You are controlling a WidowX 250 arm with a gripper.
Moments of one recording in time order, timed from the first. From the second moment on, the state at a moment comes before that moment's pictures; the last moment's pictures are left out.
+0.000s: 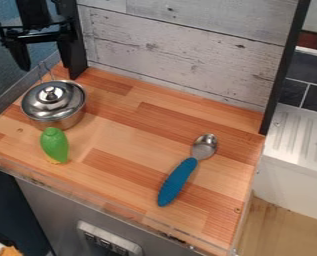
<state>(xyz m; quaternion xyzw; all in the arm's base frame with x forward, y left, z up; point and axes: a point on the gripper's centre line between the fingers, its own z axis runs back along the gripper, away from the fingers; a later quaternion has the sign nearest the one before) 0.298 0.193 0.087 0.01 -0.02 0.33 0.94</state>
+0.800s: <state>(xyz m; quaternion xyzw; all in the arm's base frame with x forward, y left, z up) 0.246 0.181 0.101 0.01 -0.04 0.33 0.94</state>
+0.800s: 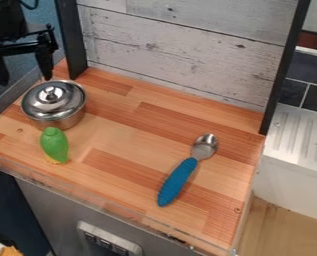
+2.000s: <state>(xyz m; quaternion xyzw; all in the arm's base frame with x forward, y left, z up) 0.222 0.138 0.017 0.03 0.01 0.25 0.97</state>
